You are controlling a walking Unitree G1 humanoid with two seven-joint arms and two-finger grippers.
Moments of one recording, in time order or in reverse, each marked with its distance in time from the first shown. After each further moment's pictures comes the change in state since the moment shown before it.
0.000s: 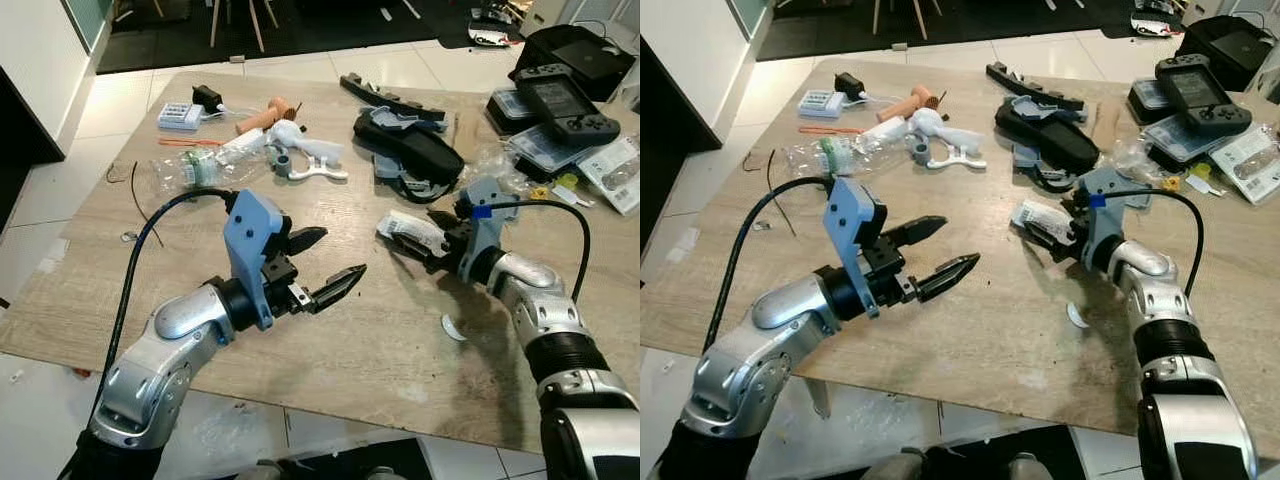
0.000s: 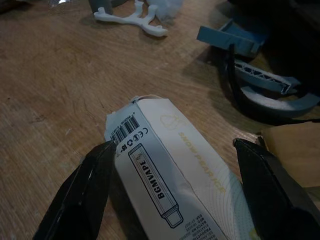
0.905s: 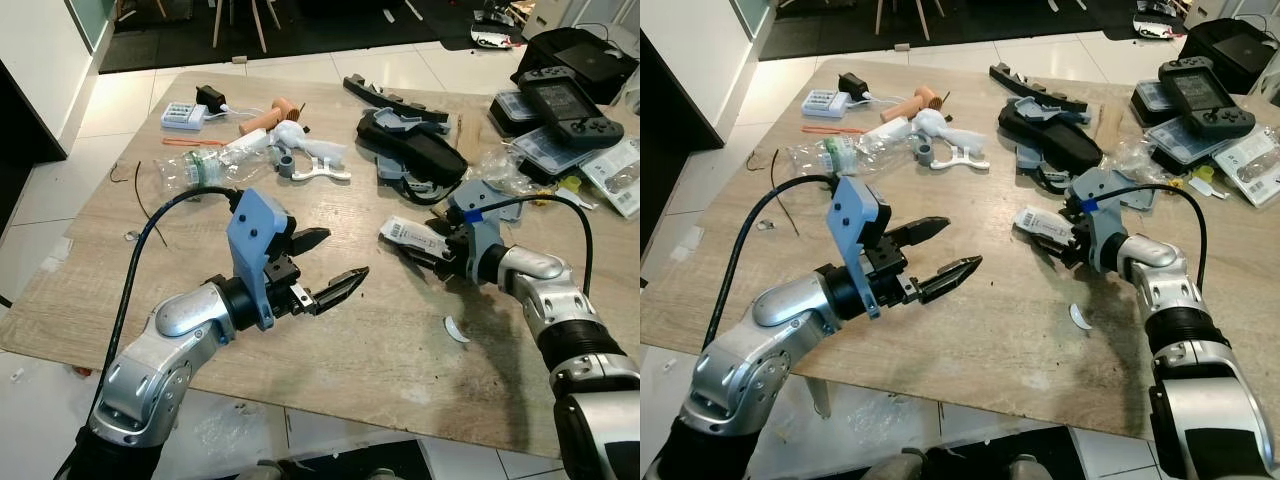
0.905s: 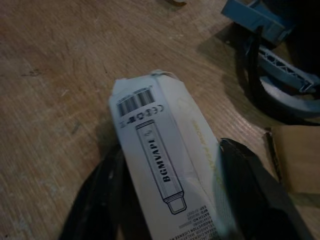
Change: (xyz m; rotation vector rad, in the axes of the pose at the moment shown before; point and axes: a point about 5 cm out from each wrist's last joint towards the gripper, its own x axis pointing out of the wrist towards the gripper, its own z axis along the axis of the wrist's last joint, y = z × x) left arm 0.004 -0.003 0.003 0.009 0.001 -0.031; right arm -0.011 -0.010 -0.029 0.097 0.385 0.016
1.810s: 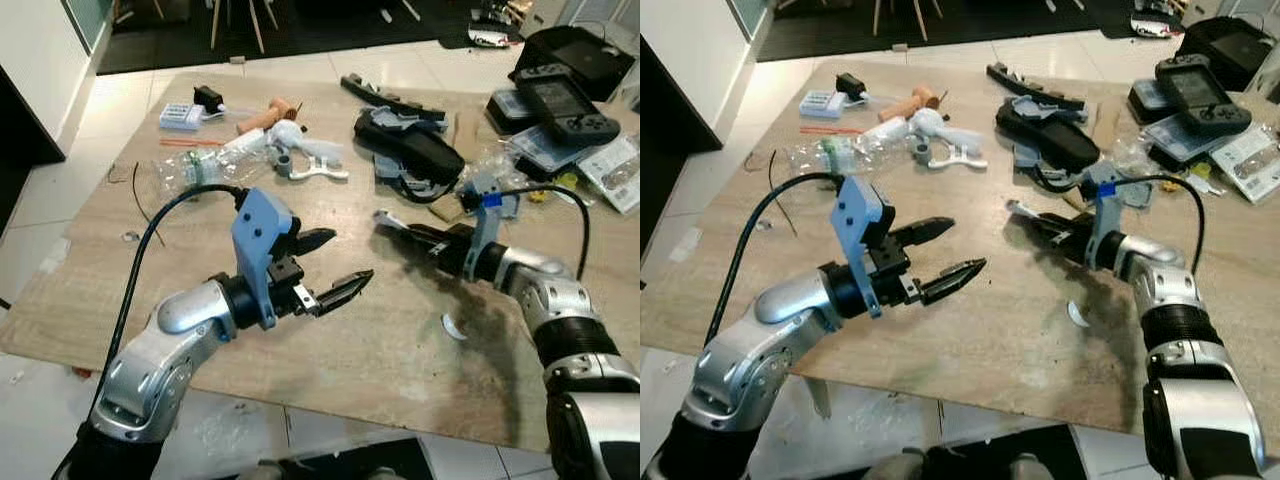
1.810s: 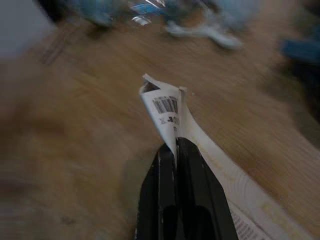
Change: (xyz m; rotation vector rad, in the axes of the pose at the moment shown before) left arm 0.002 -0.001 0.002 0.014 0.003 -0.045; right arm -0.005 0.031 0.029 0.264 -0.175 0.367
